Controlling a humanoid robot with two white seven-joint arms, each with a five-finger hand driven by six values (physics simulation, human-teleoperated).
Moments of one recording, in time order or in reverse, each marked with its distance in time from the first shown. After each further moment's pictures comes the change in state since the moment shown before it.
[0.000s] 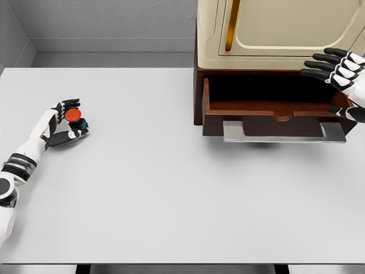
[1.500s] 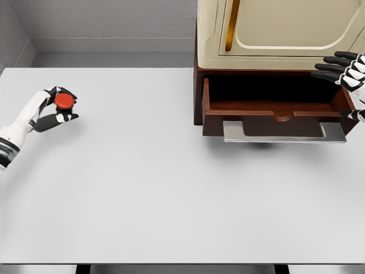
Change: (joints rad) left arm -0.028 0.100 0.024 -0.122 -0.200 -0.078 -0.027; right arm 0.031 -0.068 0.001 0.034 -0.027 0.000 -0.002
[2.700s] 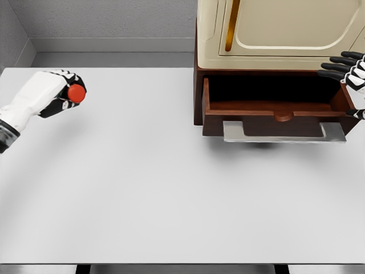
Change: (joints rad) left arm 0.015 -0.007 0.087 -0.345 -0.637 -0.008 0.010; right arm 0.000 0.002 0.000 0.039 0.006 0.000 0.003
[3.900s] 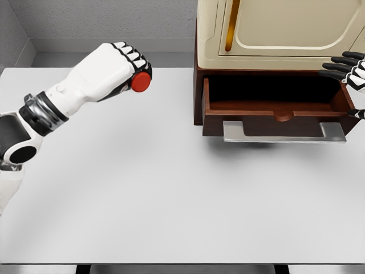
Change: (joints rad) left arm -0.190 -0.069 -0.220 -0.227 -0.137 -0.057 -0.006; right arm 0.000 0.003 0.000 0.010 0.003 0.000 0.001
